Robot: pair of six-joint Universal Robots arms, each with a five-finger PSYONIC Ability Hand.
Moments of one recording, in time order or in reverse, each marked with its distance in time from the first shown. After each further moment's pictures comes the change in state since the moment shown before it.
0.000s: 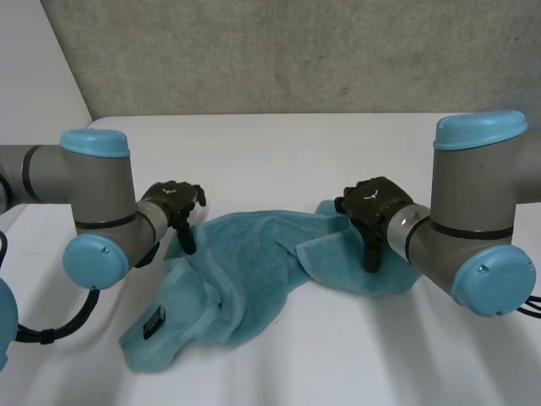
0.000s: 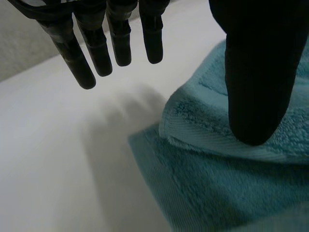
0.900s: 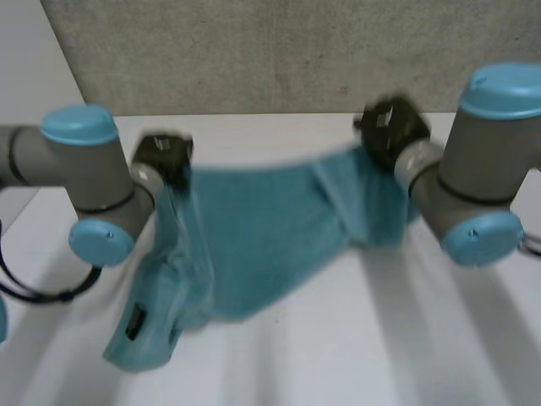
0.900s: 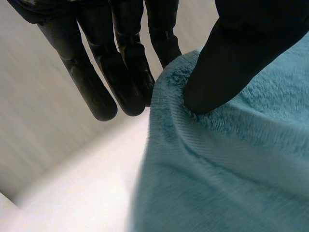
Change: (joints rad) left arm 0.002 0.047 0.071 0.250 -0.040 0.089; right arm -0.032 -0.009 -0.163 -0.304 0.040 -0.133; left_hand 0.773 0.826 0.832 0.832 0.768; right_hand 0.708 0.934 0.926 0.941 0.871
